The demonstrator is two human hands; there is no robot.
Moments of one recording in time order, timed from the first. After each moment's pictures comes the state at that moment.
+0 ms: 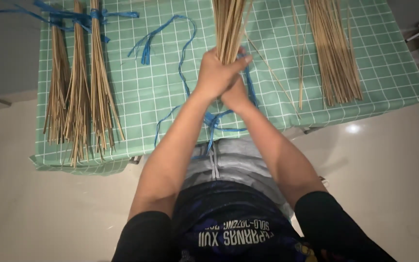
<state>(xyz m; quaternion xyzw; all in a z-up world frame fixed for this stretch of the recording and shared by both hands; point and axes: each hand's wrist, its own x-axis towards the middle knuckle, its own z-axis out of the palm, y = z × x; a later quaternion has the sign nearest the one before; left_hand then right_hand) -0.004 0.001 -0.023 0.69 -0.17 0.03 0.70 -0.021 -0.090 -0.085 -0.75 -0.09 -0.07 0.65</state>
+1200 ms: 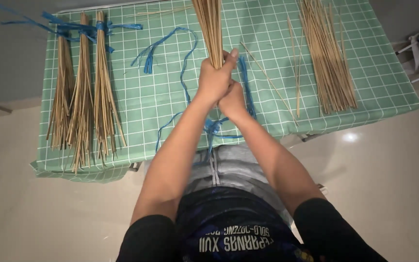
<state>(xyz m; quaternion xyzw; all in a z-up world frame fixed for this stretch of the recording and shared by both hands) 0.008 0.001 -0.012 0.68 -0.07 0.01 0.73 -0.021 -0.084 -0.080 -0.78 -0.05 -0.08 0.62</state>
